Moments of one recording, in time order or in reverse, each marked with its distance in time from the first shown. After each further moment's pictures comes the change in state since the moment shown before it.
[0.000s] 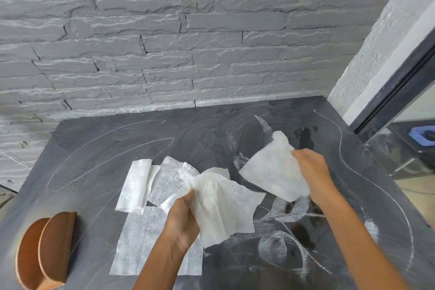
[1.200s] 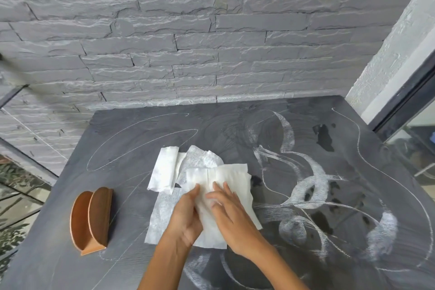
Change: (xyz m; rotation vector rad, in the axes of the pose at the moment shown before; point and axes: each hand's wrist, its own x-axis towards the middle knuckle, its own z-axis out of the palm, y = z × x) left_hand -0.050 0.011 -0.049 0.001 -0.076 -0.005; right_hand -0.191 0.037 0.121 -0.286 -0.682 -0.482
